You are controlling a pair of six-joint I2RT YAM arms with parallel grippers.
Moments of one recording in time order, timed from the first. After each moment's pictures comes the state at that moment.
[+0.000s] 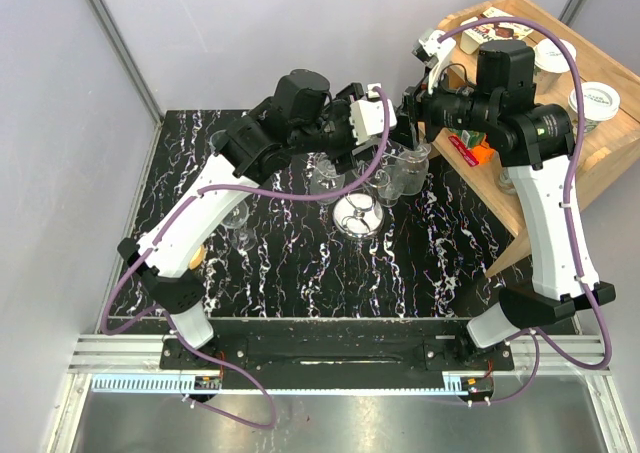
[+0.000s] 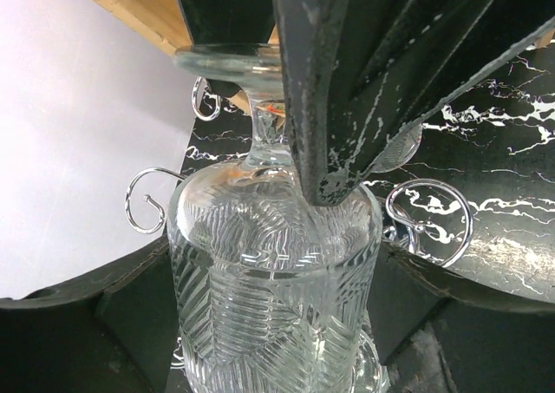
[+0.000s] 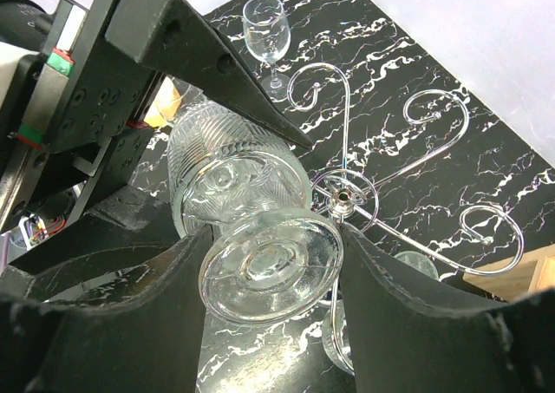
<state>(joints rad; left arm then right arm) -0.83 1.73 2.19 -0.86 0.24 0.59 0.34 1.54 2.19 -1.04 -0.64 -0.17</state>
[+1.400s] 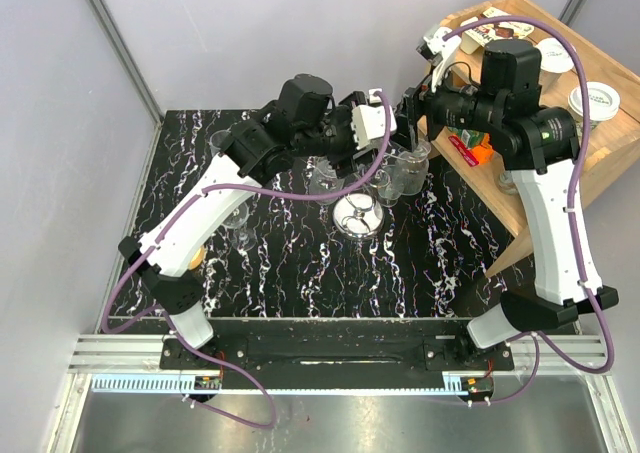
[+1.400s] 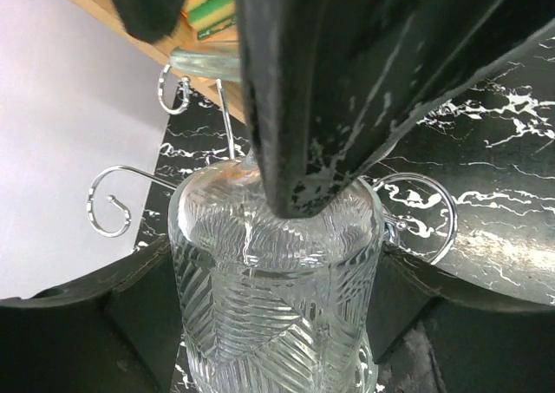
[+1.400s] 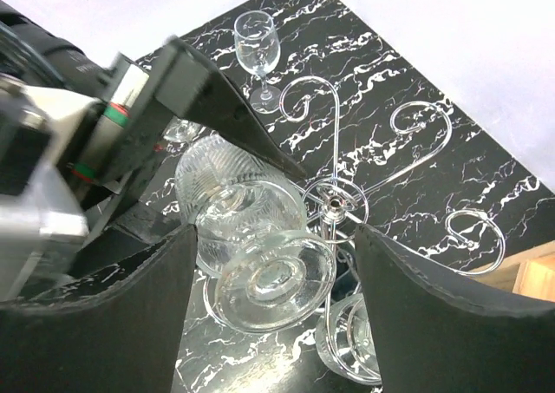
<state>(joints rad) -0.82 1.72 2.14 -0.83 0.27 0.57 0.35 1.53 2.19 -1.02 -0.62 -0.16</state>
